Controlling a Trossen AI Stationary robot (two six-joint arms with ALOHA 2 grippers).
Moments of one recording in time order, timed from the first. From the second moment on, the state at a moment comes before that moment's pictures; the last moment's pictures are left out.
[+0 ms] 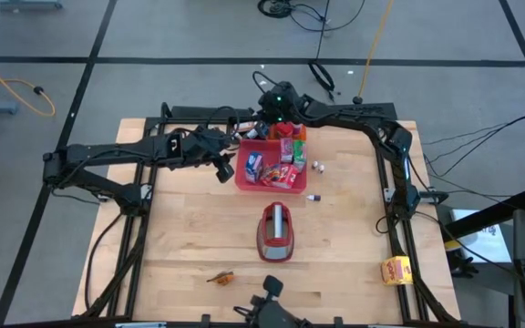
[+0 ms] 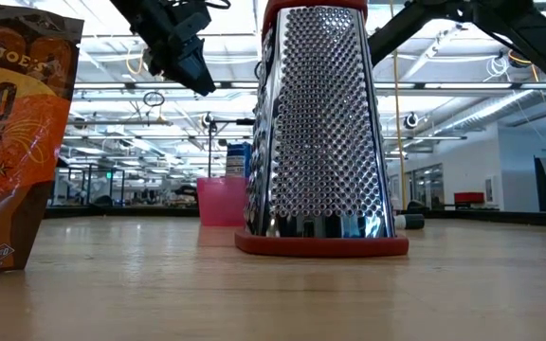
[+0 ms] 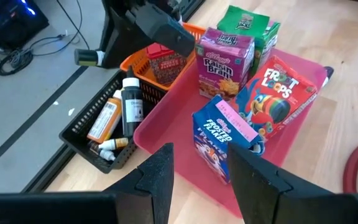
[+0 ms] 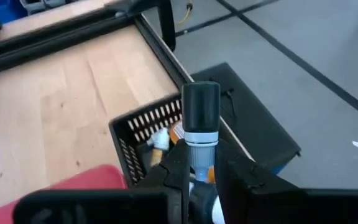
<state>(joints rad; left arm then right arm) 0.21 1.26 1.07 -0.52 -0.31 -0.14 -0.59 2.06 1.60 -0.07 -0.18 0.01</state>
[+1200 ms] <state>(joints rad) 0.21 1.26 1.07 -0.53 -0.31 -0.14 -0.49 1.86 1.60 -0.55 -0.13 -0.12</state>
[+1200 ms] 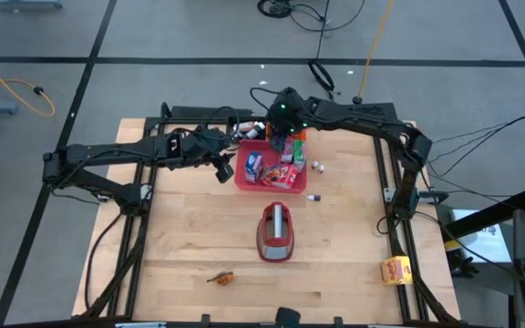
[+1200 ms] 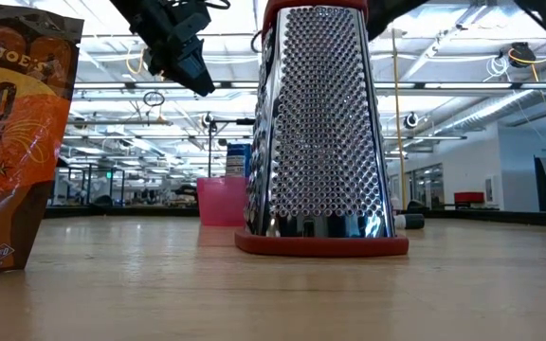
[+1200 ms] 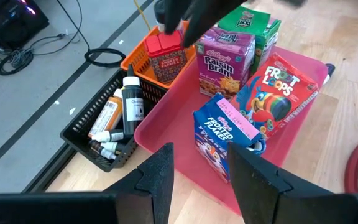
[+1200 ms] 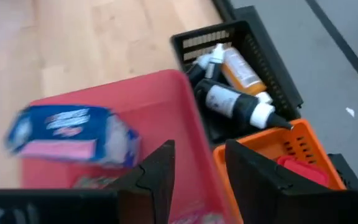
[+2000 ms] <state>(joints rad) 0.21 1.26 1.07 -0.54 -0.31 -0.13 -0.46 1.20 0.82 -0.43 -0.07 0.04</state>
